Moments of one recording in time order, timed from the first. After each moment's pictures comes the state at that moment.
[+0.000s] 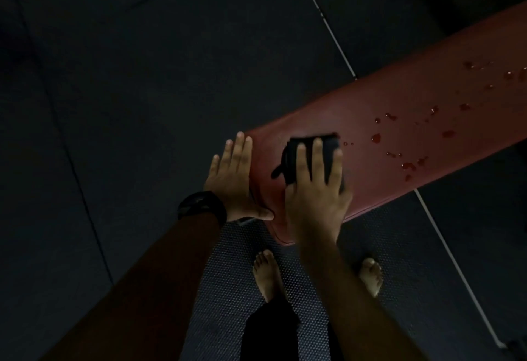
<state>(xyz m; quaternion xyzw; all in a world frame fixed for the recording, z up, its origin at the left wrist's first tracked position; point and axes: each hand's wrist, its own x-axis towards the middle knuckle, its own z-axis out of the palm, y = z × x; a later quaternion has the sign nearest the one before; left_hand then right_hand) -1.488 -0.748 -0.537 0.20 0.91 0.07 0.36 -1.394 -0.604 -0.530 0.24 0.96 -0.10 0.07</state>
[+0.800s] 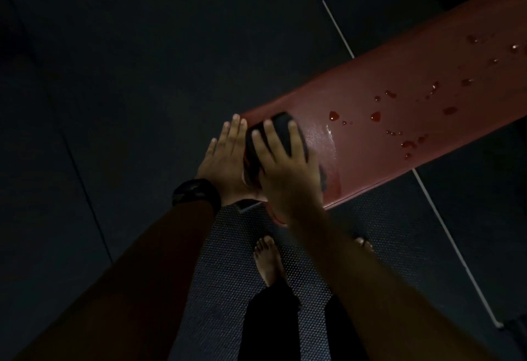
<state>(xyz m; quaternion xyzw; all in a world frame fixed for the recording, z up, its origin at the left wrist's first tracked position) -1.482 -0.756 -0.537 0.22 0.92 0.11 0.31 -1.407 -0.615 -0.536 0.02 0.99 -0.08 0.07</state>
